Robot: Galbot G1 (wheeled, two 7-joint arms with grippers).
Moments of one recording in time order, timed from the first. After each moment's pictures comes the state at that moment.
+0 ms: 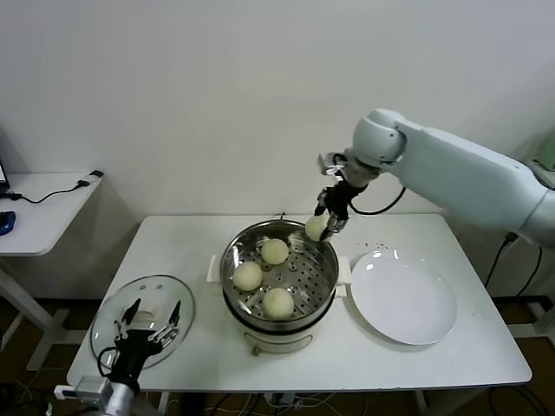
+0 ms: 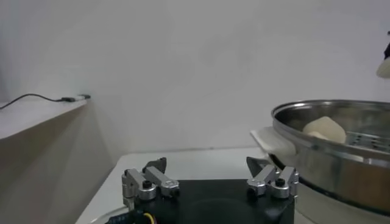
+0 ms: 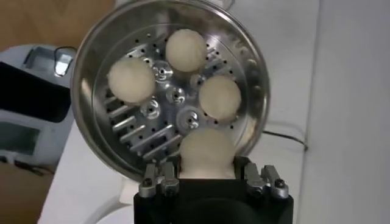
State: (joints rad) left arm 1.66 -1.54 -0.79 -2.12 -0.10 0.15 0.24; right arm 0.54 1.00 -1.09 1.30 0.30 -0.47 -1.28
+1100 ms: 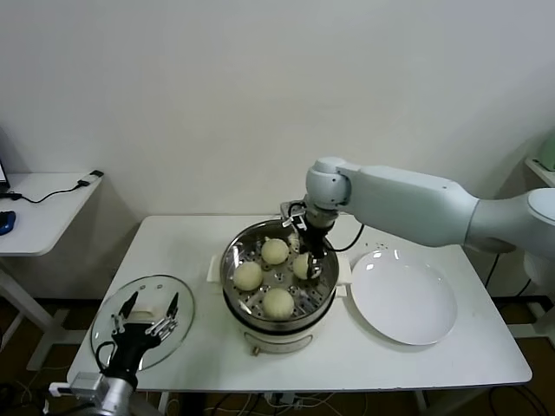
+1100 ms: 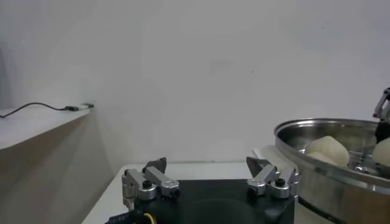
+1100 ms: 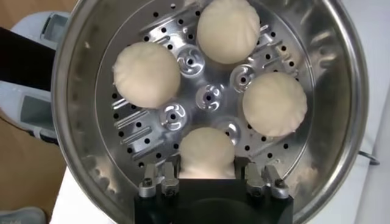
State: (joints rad) left arm 1.65 -1.56 -0.79 -2.14 -0.12 0.15 0.24; right arm 0.48 1.14 -1.25 1.28 0.27 -0.56 -1.20
